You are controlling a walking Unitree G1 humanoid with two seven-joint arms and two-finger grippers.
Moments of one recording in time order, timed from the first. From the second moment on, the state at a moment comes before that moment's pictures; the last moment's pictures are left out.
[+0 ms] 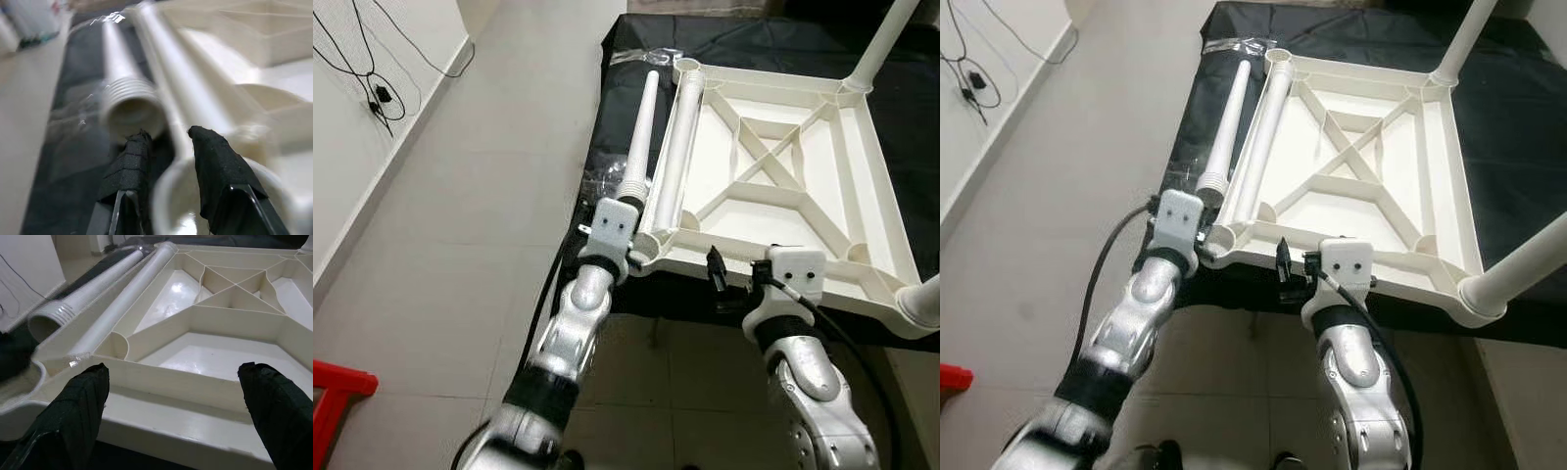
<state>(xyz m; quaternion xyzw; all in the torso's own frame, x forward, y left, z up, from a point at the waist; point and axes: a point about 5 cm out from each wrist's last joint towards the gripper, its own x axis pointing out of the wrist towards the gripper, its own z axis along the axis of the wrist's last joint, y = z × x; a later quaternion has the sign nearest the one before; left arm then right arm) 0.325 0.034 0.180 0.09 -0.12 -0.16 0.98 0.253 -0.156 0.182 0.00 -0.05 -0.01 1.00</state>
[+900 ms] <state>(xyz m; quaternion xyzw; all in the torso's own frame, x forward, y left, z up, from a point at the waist) 0.249 0.107 0.124 0.07 -0.03 -0.17 0.98 0.212 -0.145 0.136 0.02 -0.01 0.02 1.00</state>
